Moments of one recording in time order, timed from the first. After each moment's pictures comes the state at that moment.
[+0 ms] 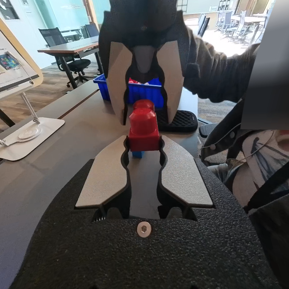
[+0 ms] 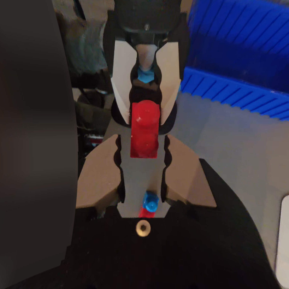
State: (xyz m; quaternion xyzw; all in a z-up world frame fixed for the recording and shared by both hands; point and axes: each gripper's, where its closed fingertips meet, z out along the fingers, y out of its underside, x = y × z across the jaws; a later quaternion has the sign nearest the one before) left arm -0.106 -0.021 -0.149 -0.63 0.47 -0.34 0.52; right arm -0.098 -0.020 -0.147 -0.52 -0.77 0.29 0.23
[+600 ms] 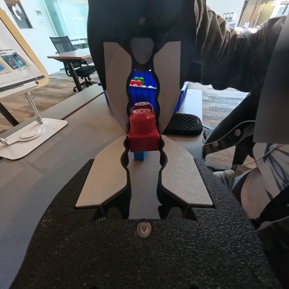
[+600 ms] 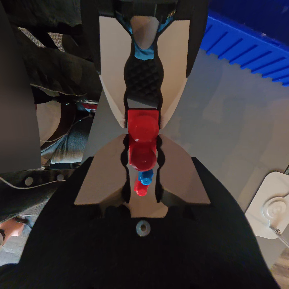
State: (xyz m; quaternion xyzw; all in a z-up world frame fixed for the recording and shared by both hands) left arm -0.102 -0.015 -0.161 -0.62 0.45 -0.35 0.54; right arm -0.101 -0.012 -0.168 -0.54 -0.82 0.14 0.13
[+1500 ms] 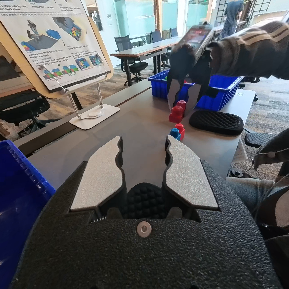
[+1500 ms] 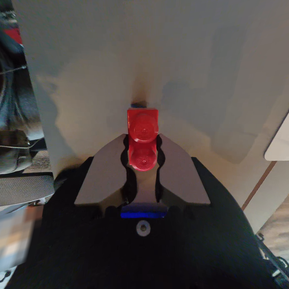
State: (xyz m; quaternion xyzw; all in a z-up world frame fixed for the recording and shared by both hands) left arm -0.191 -0.015 -0.141 -0.68 0.35 -0.23 0.60; right arm 0.013 0.048 -0.239 -0.64 -0.76 0.01 0.10
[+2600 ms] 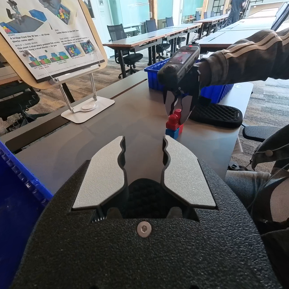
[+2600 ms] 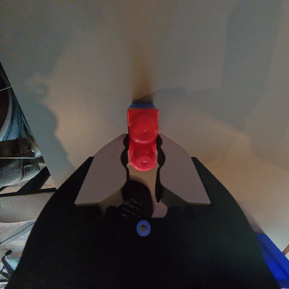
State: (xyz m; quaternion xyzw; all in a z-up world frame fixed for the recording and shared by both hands) left arm -0.188 -0.008 -0.159 -0.69 0.36 -0.24 0.58; right arm 0.020 0.051 -0.298 -0.70 -0.71 0.05 0.06
